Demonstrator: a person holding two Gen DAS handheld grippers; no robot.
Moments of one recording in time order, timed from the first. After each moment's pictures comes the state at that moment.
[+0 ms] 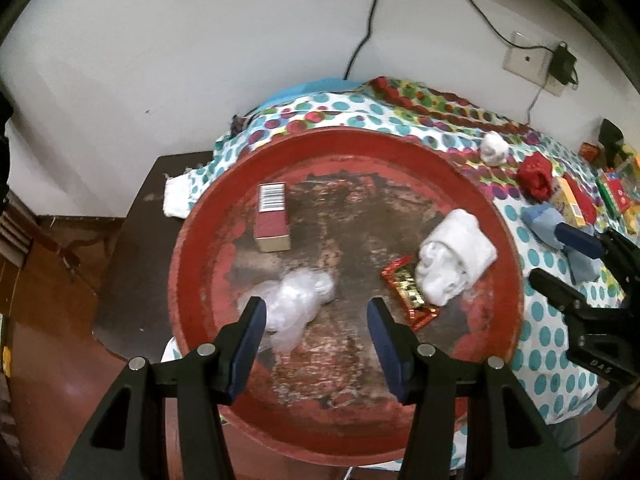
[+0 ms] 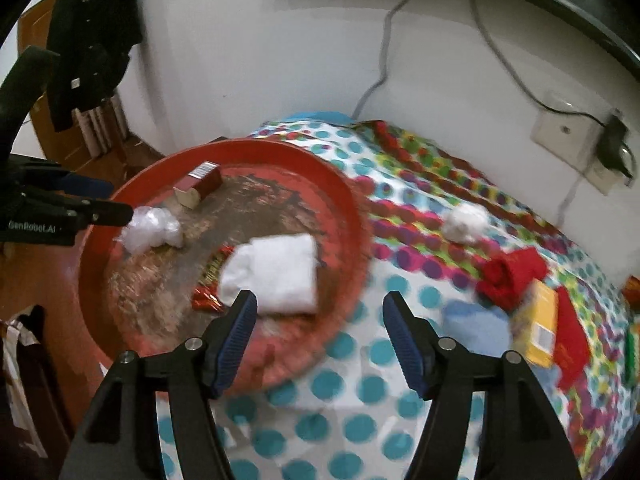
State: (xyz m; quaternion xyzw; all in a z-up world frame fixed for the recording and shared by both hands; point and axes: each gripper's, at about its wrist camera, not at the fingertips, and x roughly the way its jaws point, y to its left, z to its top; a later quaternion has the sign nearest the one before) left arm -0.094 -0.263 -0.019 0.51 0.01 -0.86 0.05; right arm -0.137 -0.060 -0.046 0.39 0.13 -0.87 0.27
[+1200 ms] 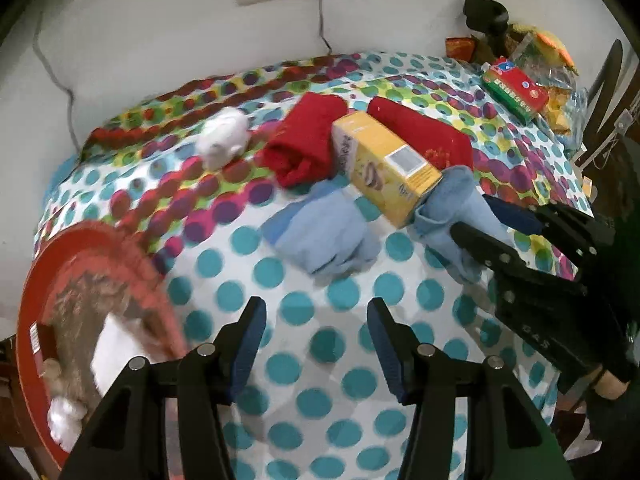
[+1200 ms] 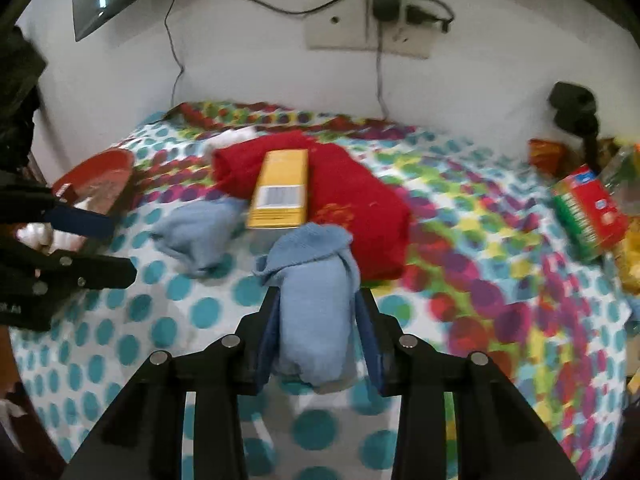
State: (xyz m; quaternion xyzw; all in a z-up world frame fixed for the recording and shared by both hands) left arm -0.187 0.006 -0.066 0.55 -0.10 -0.82 -0.14; right arm -0.166 0.145 -0.101 0.40 0.04 -0.91 0.12
